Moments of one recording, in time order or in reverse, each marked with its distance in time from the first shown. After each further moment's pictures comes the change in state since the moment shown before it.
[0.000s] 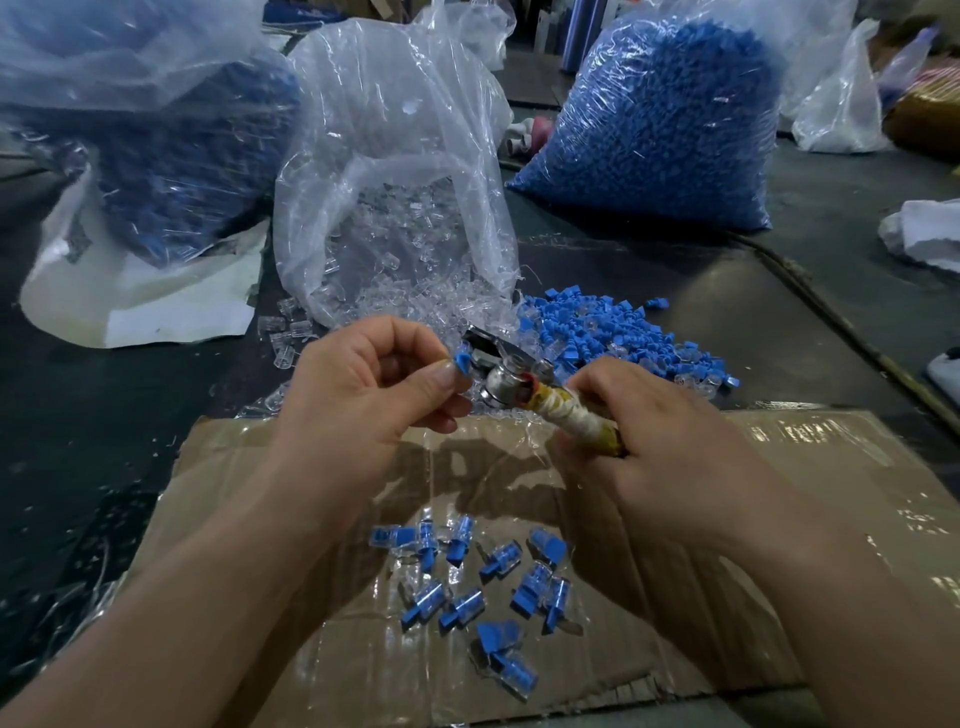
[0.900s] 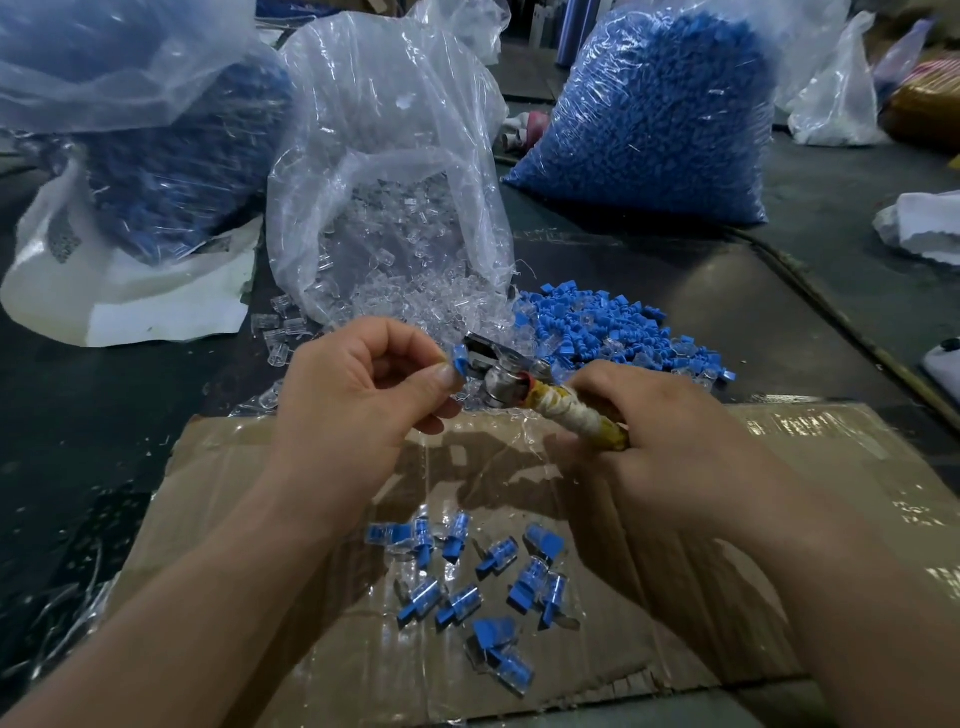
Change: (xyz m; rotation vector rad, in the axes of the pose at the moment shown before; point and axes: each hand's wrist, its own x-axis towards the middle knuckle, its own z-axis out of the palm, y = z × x) left_hand -0.004 0.001 0.004 0.146 0.069 0.056; right_hand 0.002 0.002 -0.003 0.056 -0.055 0.051
